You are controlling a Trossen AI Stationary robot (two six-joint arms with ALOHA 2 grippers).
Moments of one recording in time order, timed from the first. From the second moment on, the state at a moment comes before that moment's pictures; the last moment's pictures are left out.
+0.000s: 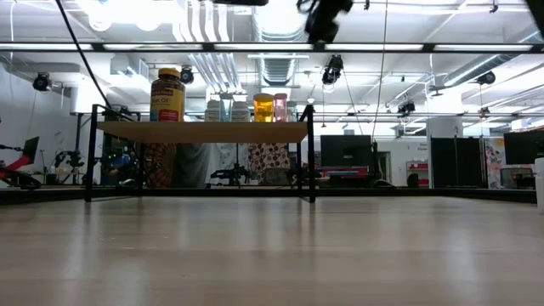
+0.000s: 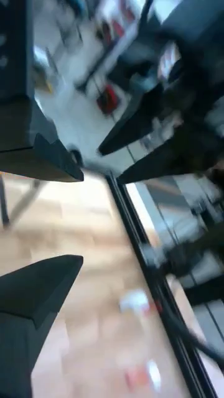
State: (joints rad) left arm -0.23 1.31 1.01 0.07 -0.55 0.41; right arm -0.28 1.83 2.09 -1.39 -0.35 -0.30
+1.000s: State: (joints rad) left arm -0.37 1.94 1.21 0.69 -0.37 0.19; right arm 0.61 0.97 0.56 0.17 0.24 -0.22
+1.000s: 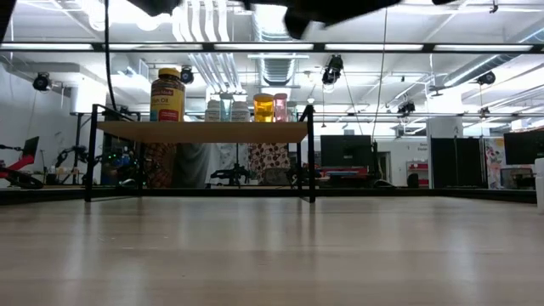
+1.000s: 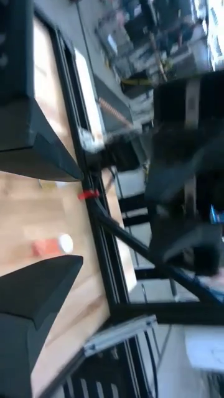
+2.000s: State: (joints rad) left arm -0.32 2.67 2.01 0.63 -0.29 -0.06; right arm 0.55 0.43 0.32 0.21 -0.10 -0.26
